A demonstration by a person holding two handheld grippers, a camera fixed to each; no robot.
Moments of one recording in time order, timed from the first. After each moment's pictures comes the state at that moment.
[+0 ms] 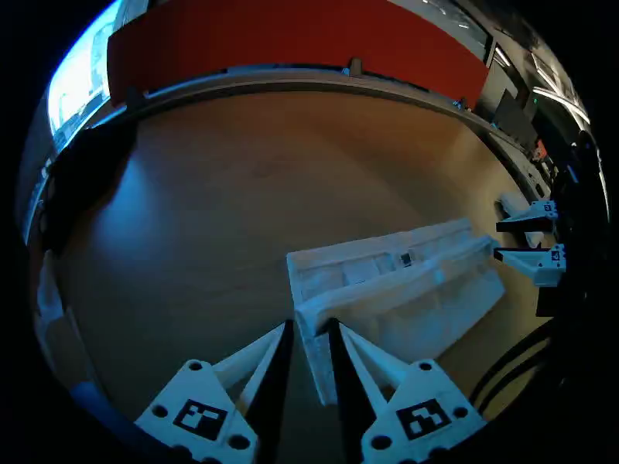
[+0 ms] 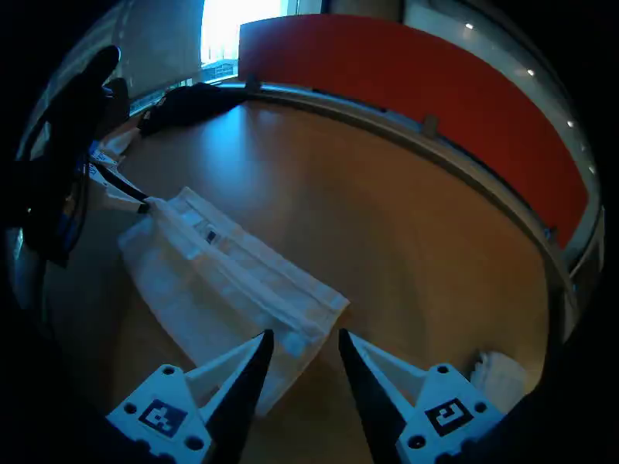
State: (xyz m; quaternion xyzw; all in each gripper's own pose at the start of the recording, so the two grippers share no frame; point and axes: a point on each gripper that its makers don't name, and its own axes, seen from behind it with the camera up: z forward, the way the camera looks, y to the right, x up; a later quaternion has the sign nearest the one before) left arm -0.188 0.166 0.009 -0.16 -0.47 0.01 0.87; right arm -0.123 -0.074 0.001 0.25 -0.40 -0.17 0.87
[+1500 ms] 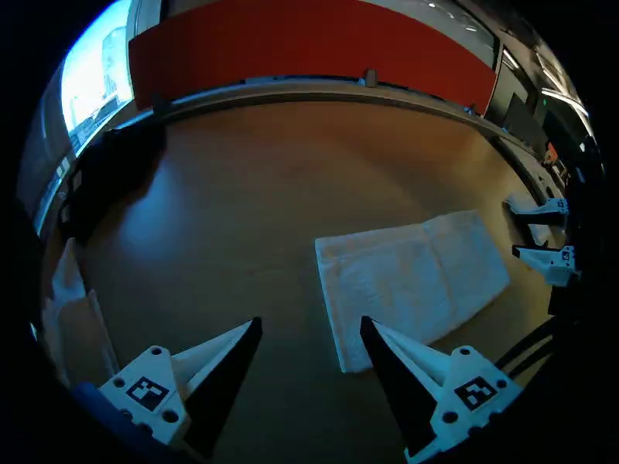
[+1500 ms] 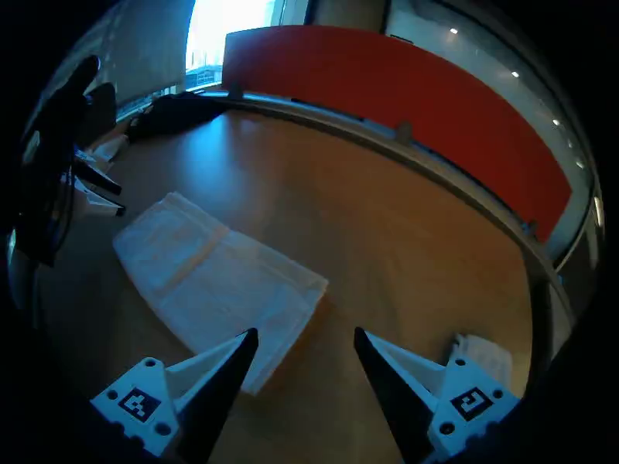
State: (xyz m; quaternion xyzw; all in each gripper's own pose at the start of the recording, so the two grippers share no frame) left arm -0.169 0.132 -0.020 -0.12 -0.45 0.02 0.88; right arm -0.103 -0.051 -0.022 0.21 -0.38 -0.17 0.89
